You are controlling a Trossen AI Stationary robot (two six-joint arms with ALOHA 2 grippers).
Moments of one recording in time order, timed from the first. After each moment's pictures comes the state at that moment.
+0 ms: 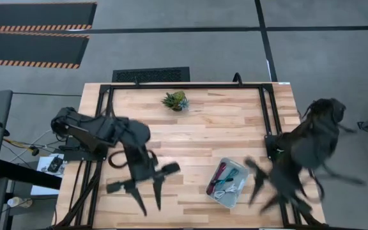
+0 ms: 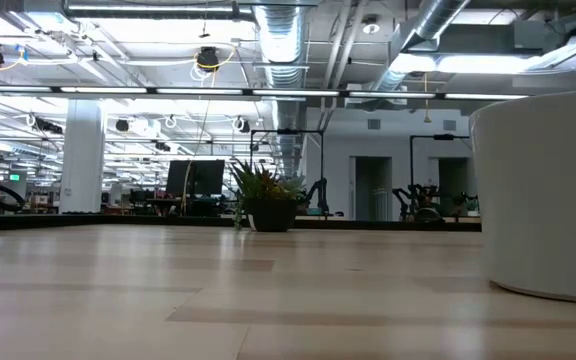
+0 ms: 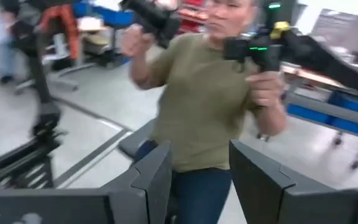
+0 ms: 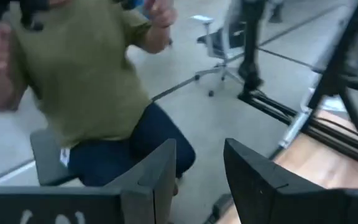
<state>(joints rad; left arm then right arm) -0.36 1.65 1.95 -0.47 0.87 -0.05 0.75 1.42 1.87 -0.74 -0.08 0.00</state>
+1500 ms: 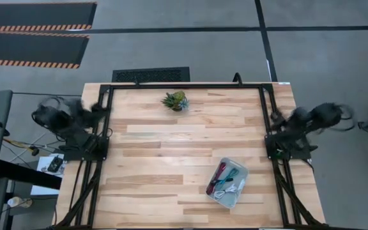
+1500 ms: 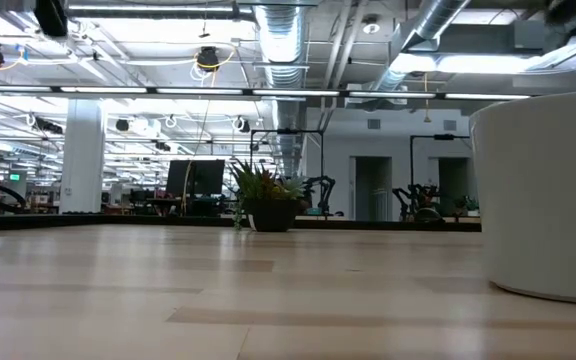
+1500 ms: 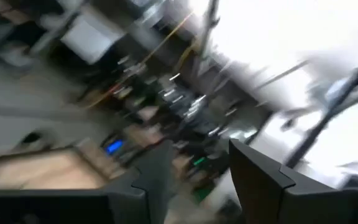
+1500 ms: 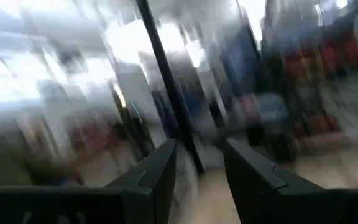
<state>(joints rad) -0.52 0.03 0.47 0.00 -0.76 -0.45 0.48 0.00 0.56 -0.27 0.22 0.28</state>
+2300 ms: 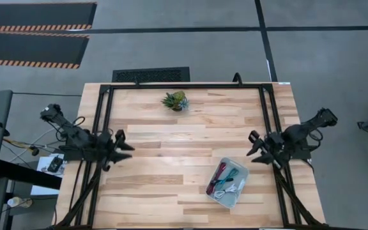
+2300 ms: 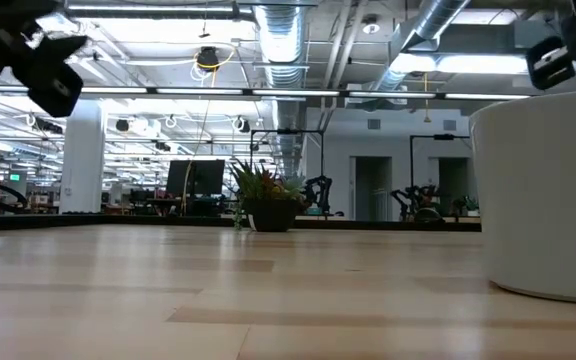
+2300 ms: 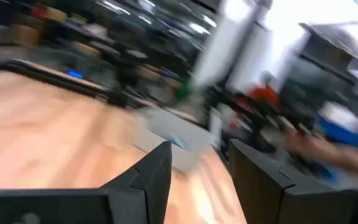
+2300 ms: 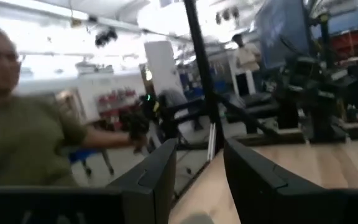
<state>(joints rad) -0.63 0.05 0.01 0.15 -0.49 -0.36 0.48 0.00 0.01 0.26 0.05 0.23</state>
